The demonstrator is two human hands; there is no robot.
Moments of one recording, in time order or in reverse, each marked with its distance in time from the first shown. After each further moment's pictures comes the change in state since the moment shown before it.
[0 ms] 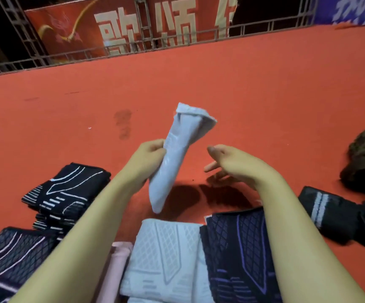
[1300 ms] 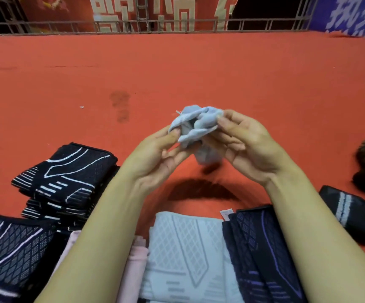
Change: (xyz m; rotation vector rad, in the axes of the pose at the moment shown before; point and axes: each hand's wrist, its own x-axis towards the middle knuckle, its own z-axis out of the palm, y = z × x) left_hand -0.029 0.006 -0.004 -1.014 -0.134 -0.140; right_hand -0.013 -0.037 0.033 0.779 -0.128 -0.399
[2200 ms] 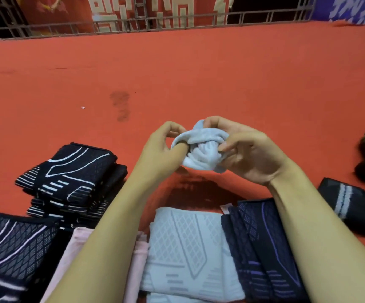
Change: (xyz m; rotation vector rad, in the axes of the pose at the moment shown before) left_hand -0.005 -0.010 0.003 0.884 0.121 0.304; right_hand -0.008 0.003 -0.016 0.010 -0.235 0.140
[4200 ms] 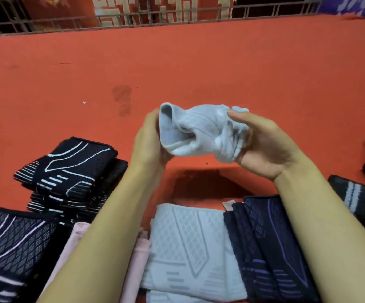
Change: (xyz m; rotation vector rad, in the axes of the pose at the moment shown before) left_hand 0.006 0.006 -0.004 -0.599 0.165 -0.177; right_hand 0.004 0.001 -0.004 0.195 0.184 -0.068
